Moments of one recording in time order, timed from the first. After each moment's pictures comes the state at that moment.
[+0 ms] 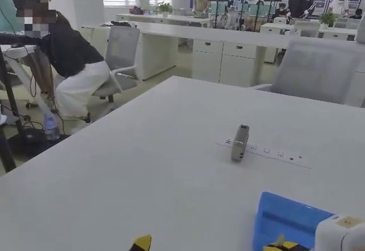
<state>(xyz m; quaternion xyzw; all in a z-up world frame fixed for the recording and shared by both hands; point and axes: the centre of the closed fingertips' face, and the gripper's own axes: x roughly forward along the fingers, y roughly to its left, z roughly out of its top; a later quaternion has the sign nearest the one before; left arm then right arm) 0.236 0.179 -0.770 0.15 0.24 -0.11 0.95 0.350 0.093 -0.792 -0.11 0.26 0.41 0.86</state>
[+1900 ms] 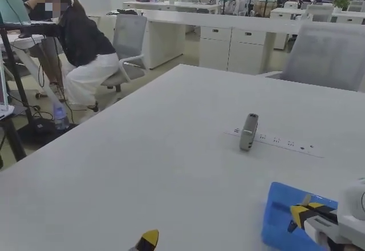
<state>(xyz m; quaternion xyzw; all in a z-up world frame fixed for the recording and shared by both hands) 0.234 0.179 -0.778 0.16 0.26 -0.11 0.94 0.423 0.076 -0.790 -0.12 0.24 0.36 0.89</state>
